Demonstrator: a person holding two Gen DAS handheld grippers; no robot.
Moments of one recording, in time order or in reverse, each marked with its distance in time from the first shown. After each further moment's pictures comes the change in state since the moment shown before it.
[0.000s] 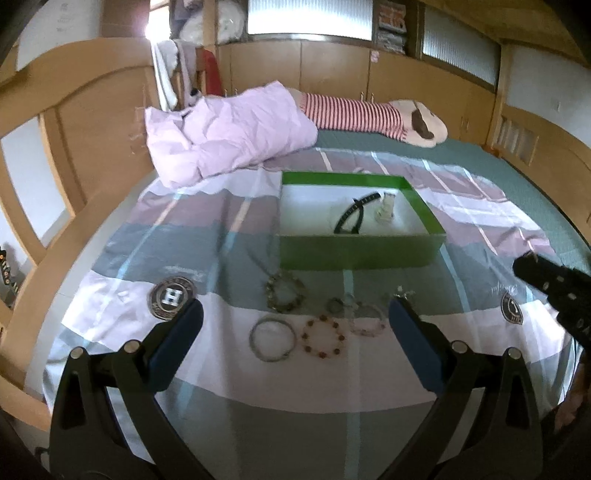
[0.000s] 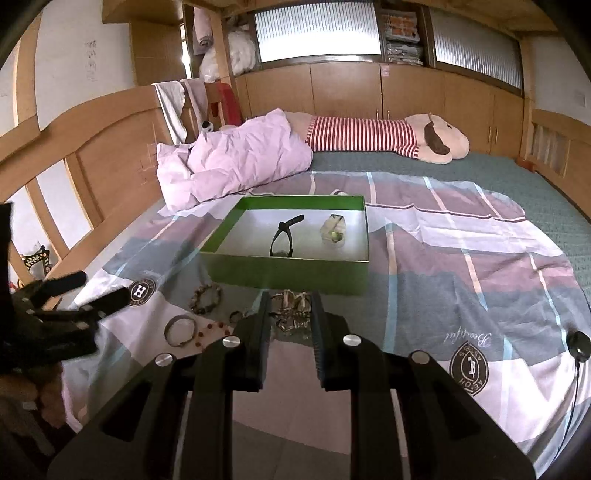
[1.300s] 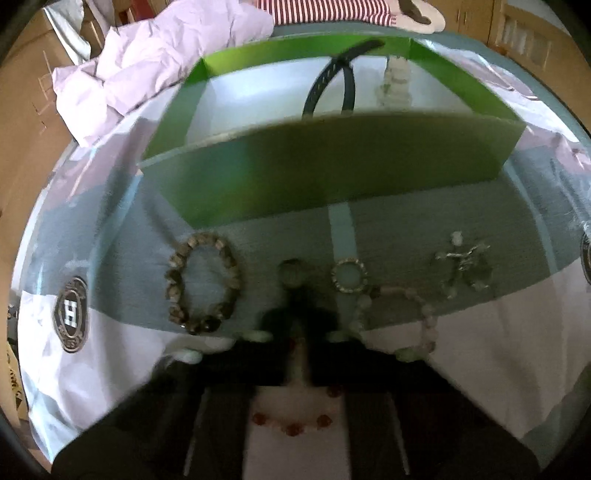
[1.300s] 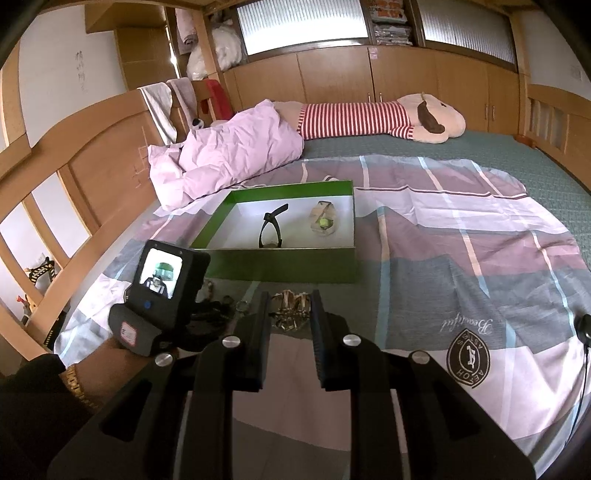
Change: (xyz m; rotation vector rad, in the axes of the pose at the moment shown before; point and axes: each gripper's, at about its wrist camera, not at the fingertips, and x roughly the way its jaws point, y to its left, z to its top) left arm 0.192 -0.048 -0.006 0.173 0.315 0.016; right arm 0.006 -0.026 0.000 0.067 0.042 0.020
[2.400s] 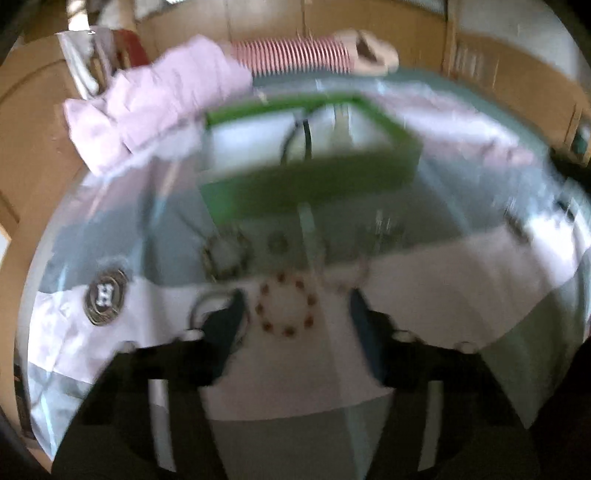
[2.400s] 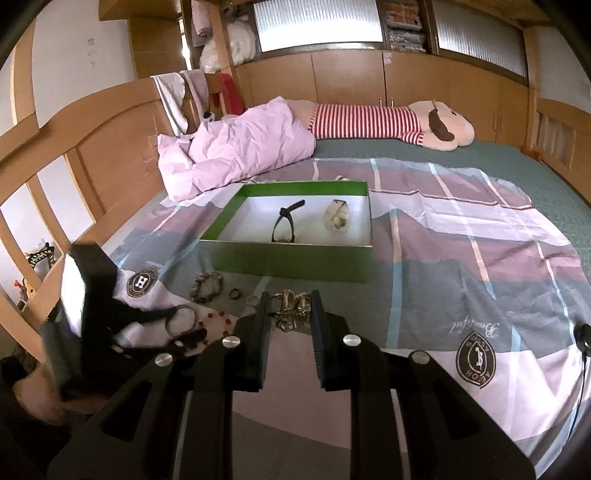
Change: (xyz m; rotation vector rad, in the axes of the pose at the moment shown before) left arm -0.087 0.002 -0.058 0.091 -0.120 -0.094; right arm 0.004 0.019 -0.006 -0.046 0.004 0.004
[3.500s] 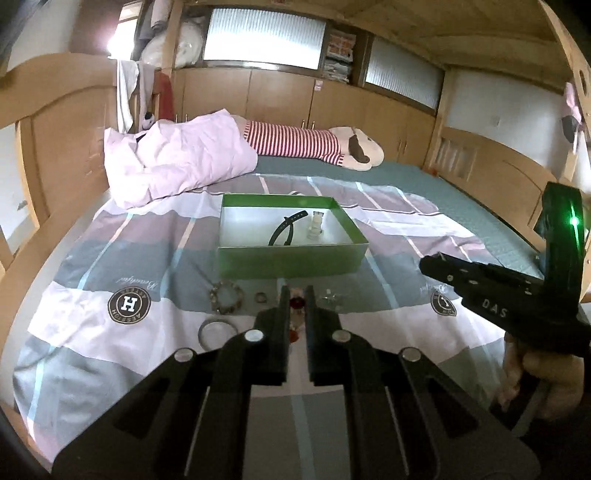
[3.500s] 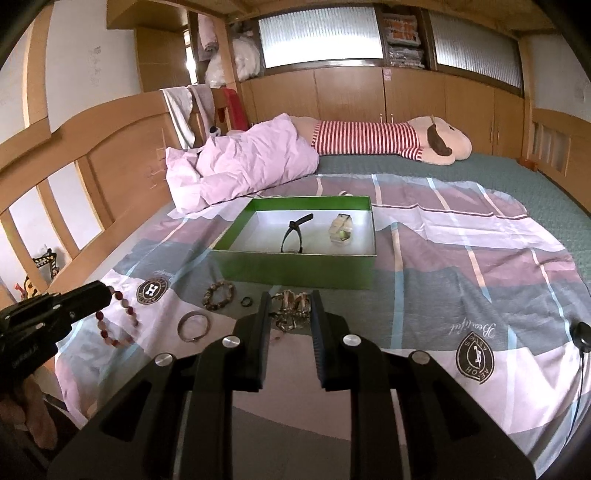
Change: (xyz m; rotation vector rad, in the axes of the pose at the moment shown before) left arm -0.154 0.016 -0.028 -0.184 -0.365 -0.119; right arm -0.029 0.021 -0.011 -0.014 -0.076 -0.001
